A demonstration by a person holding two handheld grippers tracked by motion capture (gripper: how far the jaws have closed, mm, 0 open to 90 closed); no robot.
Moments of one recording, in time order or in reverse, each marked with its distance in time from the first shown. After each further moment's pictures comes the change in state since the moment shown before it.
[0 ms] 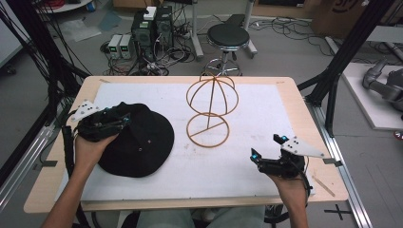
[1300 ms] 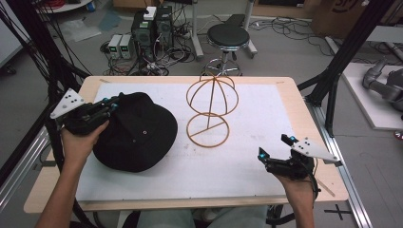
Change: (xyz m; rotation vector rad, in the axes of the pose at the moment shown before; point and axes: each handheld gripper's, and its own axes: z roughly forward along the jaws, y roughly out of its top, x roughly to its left) left arm -0.011 0.050 -0.033 -0.140 -0.032 0.078; right arm -0.010 0.001 -0.017 -0.034 -0.022 0.045
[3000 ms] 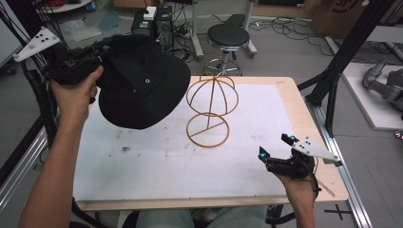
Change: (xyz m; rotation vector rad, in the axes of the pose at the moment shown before) left arm 0.001 0.121 0.025 -0.258 -0.093 -0.074; right arm -0.002 0.001 0.001 -0.008 0.008 0.007
